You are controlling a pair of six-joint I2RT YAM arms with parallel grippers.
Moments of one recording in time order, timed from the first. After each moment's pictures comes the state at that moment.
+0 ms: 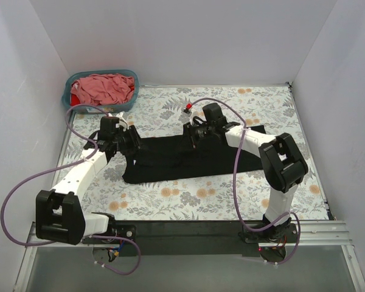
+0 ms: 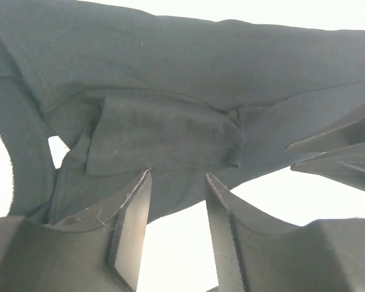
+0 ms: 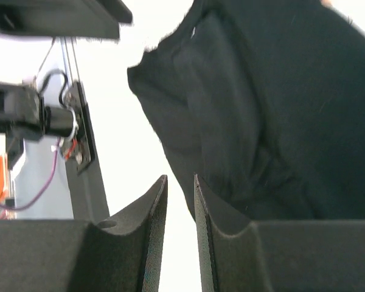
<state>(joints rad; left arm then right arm) -0.17 1.26 0.86 -0.40 0.31 -0.52 0.58 1.85 1.20 -0.02 -0.89 0.25</state>
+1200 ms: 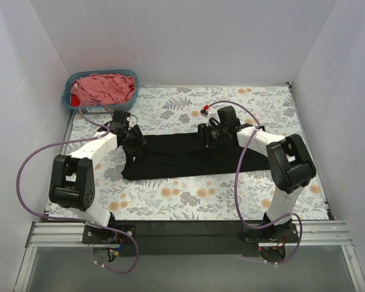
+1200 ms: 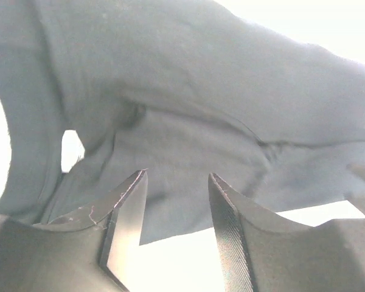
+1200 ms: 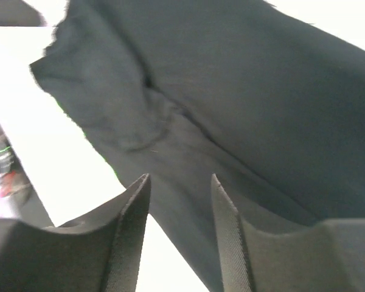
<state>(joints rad) -0.19 1.62 1.01 -0.45 0.20 -0.65 0.45 1.83 1.11 -0.07 -0.72 0.24</state>
